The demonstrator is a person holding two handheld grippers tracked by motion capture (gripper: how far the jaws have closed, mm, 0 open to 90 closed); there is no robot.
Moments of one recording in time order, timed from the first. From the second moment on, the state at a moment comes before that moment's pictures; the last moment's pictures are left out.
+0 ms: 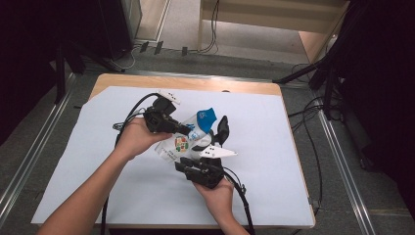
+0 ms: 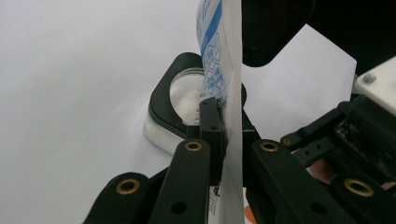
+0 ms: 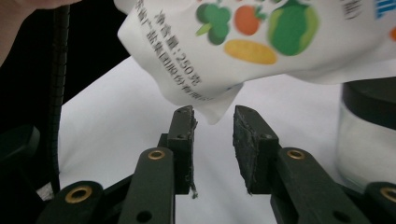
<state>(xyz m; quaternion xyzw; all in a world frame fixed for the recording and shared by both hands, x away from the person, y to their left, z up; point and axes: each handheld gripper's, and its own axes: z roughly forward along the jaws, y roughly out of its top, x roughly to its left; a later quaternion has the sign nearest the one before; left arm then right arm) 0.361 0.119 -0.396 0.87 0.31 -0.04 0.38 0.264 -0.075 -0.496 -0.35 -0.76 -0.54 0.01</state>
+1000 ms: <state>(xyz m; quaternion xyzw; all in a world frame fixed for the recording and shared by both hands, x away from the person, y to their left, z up) 0.344 0.157 -0.411 0.85 0.30 -0.04 0.43 0.281 -0.089 -0.491 -0.36 -0.78 -0.51 -0.02</state>
